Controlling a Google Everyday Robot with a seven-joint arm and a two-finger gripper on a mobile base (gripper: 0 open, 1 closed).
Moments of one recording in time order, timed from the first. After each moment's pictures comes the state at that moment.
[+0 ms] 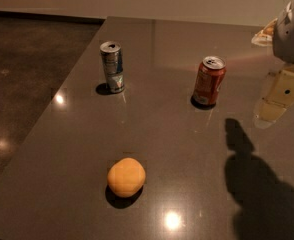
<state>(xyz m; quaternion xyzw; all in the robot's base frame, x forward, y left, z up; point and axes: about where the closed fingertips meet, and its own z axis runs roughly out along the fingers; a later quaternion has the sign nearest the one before) 0.438 -0.214 0.986 -0.60 0.78 -0.05 0.17</state>
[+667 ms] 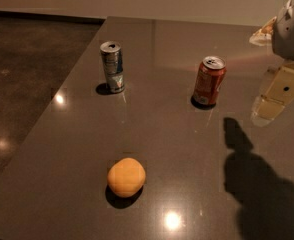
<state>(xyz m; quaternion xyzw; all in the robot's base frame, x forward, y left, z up) 0.440 -0.211 0.988 -0.60 0.78 -0.03 0.18</state>
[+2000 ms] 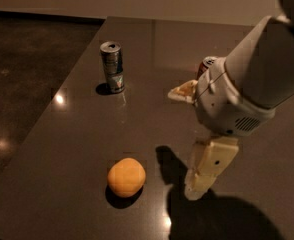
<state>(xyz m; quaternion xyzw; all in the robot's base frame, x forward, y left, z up) 0.357 -0.072 0.932 -0.71 0.67 0.11 0.21</state>
